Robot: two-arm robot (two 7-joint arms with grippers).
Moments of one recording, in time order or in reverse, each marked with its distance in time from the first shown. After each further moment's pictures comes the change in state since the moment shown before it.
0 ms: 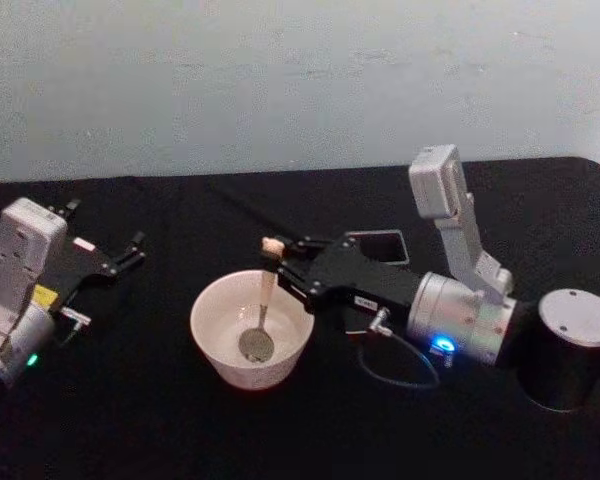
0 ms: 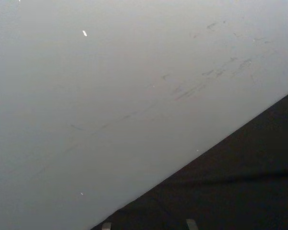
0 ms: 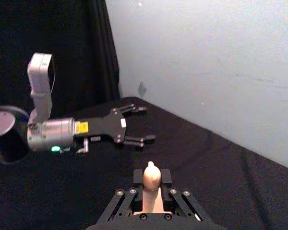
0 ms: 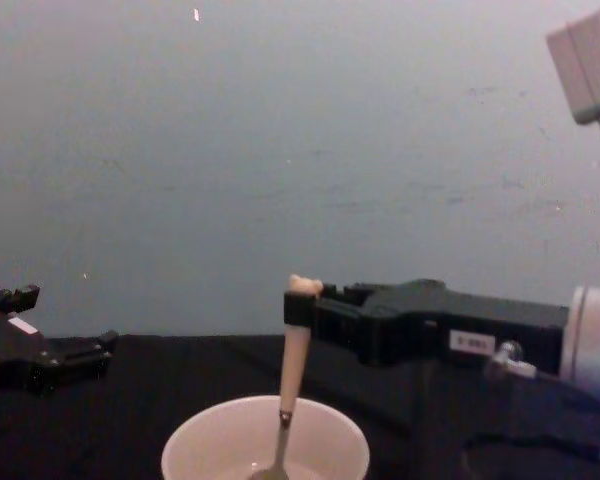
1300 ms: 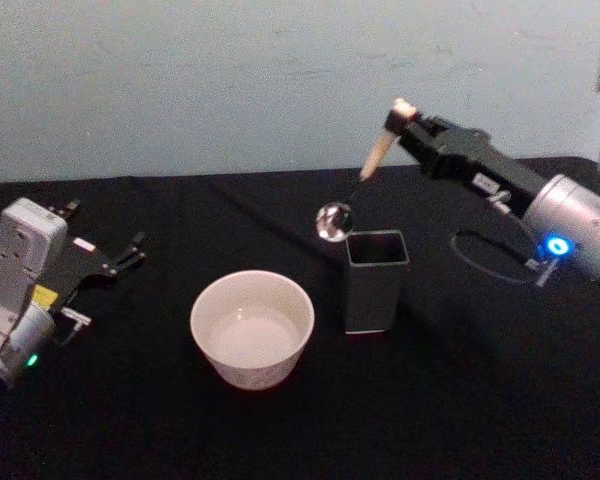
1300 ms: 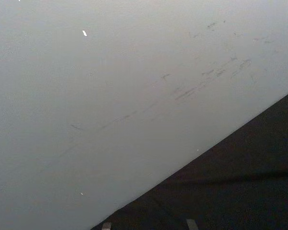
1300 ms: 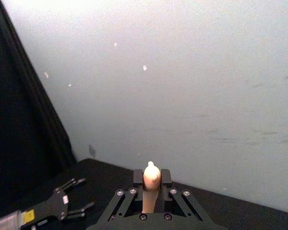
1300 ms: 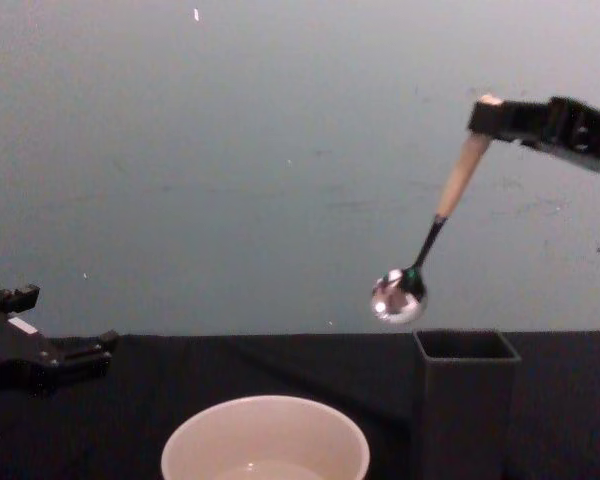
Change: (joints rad) left arm 0.000 0.000 0.000 0.000 0.000 0.000 0.000; right arm -0.014 0.069 0.230 -0.092 0.313 0.079 -0.163
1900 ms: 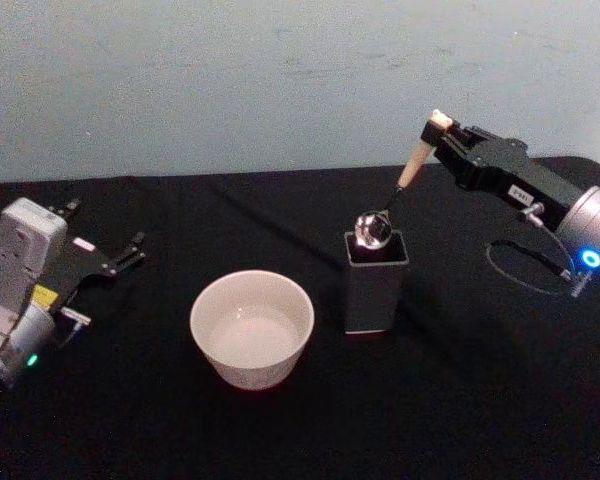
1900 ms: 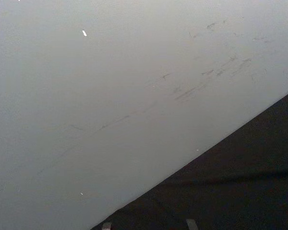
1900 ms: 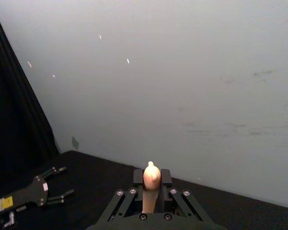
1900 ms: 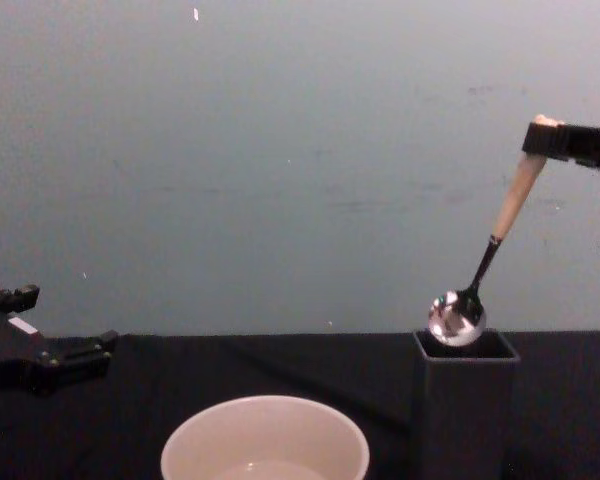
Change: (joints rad) left arm 0.000 0.000 0.000 0.000 0.000 0.000 0.000; right arm -0.037 0.088 0.005 -0.005 0.011 -0.054 -0.019
